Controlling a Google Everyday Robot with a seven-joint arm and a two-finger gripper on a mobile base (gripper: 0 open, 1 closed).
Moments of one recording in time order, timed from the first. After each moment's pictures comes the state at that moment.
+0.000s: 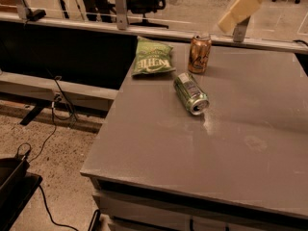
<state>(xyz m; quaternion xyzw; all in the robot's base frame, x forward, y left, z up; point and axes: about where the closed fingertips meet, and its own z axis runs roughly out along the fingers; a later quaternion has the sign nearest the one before) 0.649 -0.186 1.057 -0.54 0.74 0.05 0.40</state>
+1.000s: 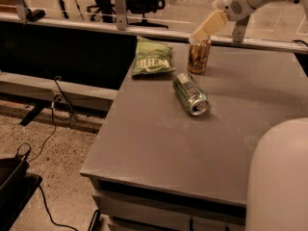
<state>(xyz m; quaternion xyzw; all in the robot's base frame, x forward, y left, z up) 0.739 -0.162 0.981 -0.49 0.77 0.11 0.40</state>
